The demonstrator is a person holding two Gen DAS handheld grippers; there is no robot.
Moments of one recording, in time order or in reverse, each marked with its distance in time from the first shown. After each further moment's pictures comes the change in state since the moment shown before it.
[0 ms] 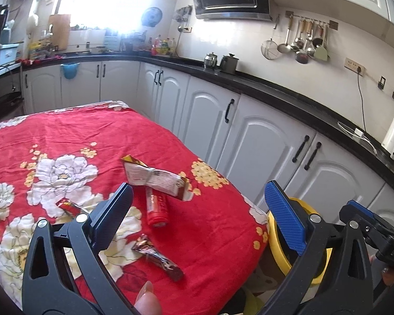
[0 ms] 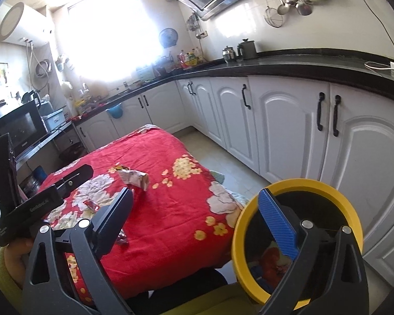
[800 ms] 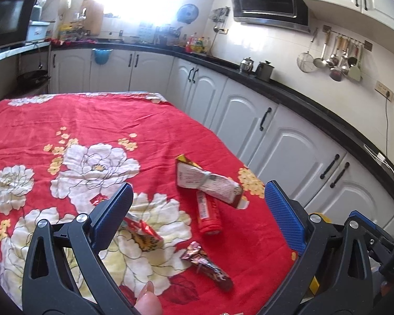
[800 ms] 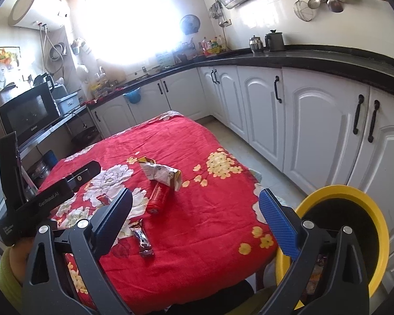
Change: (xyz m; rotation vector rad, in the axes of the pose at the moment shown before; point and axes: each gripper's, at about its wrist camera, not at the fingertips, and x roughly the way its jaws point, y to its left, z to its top) left arm 0.010 0.072 0.001 -0.137 0.001 0.115; right arm 0.057 0.055 0.006 -0.060 0.072 0.083
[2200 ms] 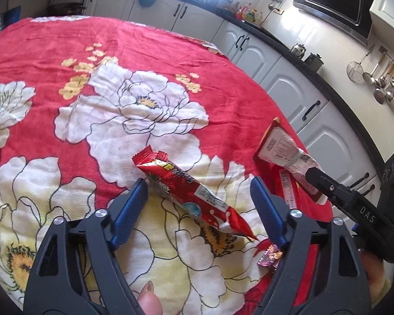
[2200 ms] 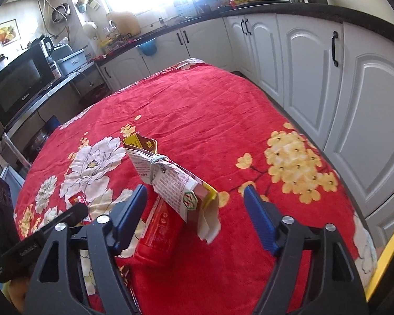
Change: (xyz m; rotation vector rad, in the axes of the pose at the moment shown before) left arm 0.071 0.098 -0.037 -0.276 0.204 0.073; right arm 0.191 0.031 0.013 -0.051 0.271 0.121
